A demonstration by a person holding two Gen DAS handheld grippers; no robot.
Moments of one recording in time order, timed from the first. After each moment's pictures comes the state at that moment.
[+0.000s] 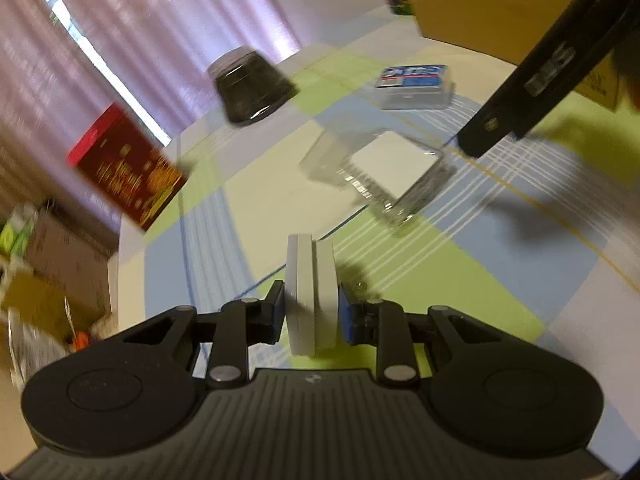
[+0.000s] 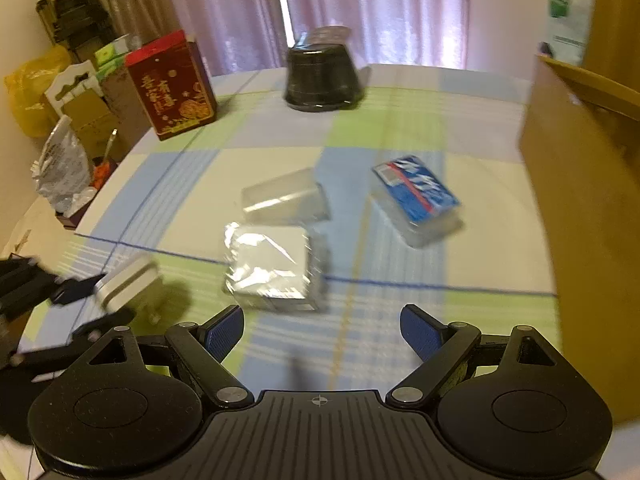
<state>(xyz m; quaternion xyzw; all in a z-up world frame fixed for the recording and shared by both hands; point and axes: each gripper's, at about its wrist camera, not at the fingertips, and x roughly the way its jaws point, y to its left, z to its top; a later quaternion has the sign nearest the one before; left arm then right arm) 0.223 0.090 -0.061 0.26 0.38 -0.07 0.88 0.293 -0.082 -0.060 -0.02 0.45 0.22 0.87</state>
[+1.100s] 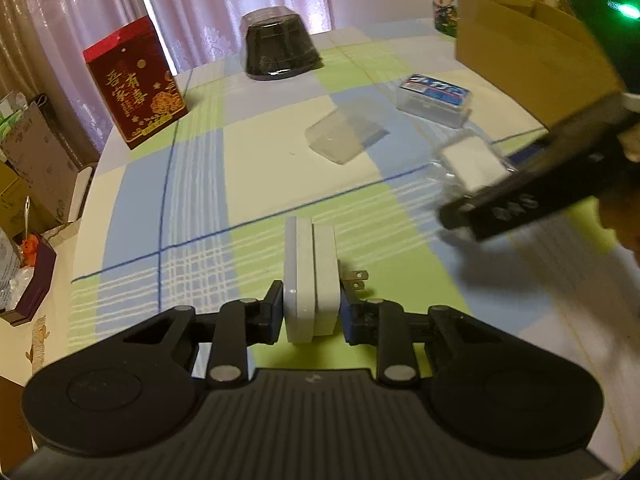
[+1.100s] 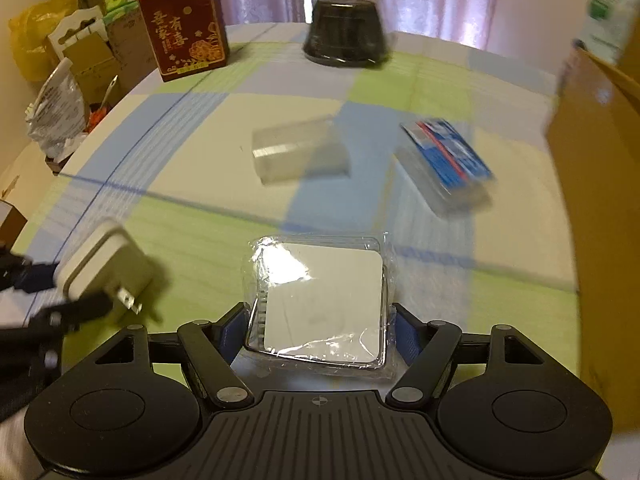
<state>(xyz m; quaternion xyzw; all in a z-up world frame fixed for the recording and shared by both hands) 0.212 0.100 -0.062 0.11 0.43 -0.06 0.89 0.278 -0.073 -0.091 -0.08 0.48 0.21 0.85</state>
